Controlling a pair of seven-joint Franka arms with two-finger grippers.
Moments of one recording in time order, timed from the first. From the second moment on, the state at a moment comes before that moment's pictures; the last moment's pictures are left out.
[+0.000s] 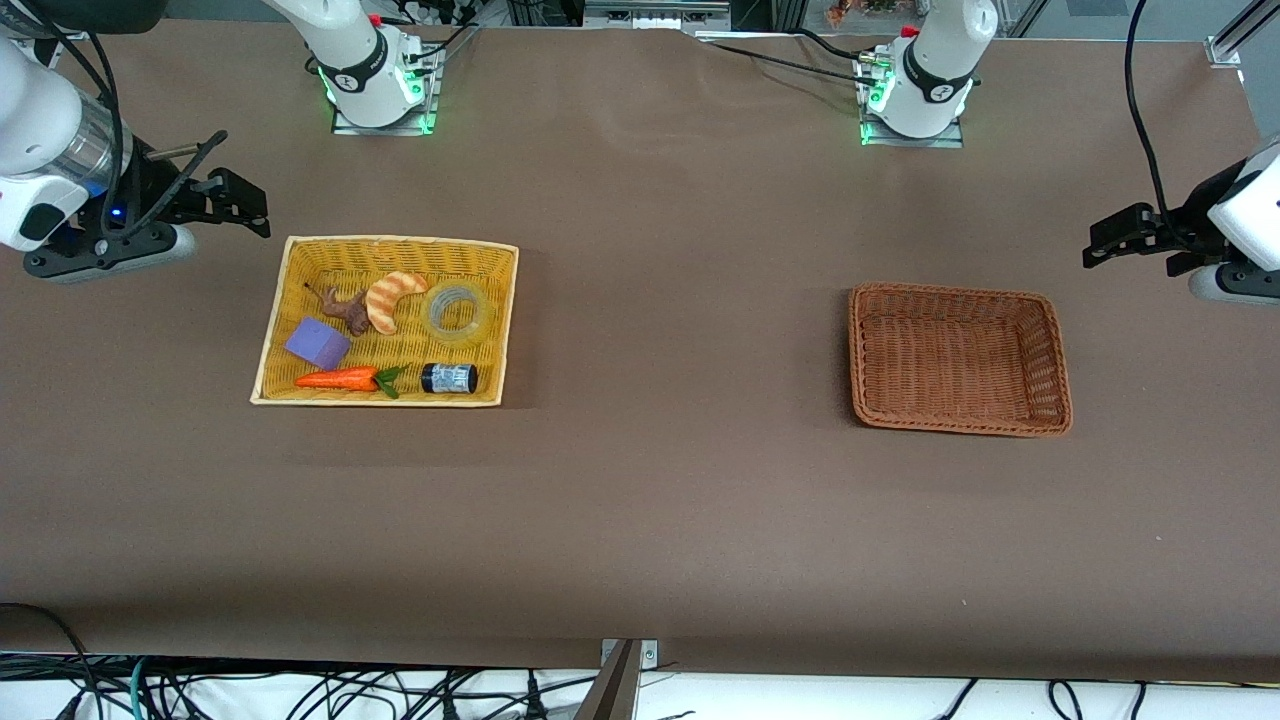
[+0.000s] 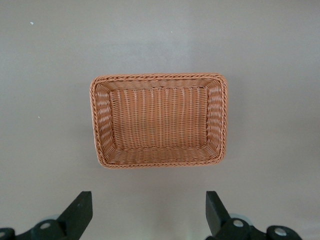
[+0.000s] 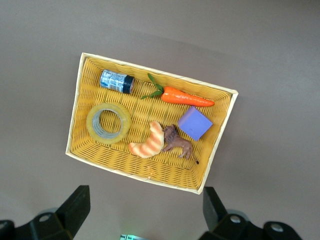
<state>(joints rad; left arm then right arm) 0.03 0.06 0.00 -1.58 -0.04 1.53 0.10 0.21 0.02 -0.08 -1.64 0.03 1.57 -0.11</state>
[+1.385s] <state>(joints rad) 0.04 0.06 0.00 -1.58 -0.04 1.53 0.10 0.21 0.02 -0.09 -1.63 0.02 1.55 -0.11</state>
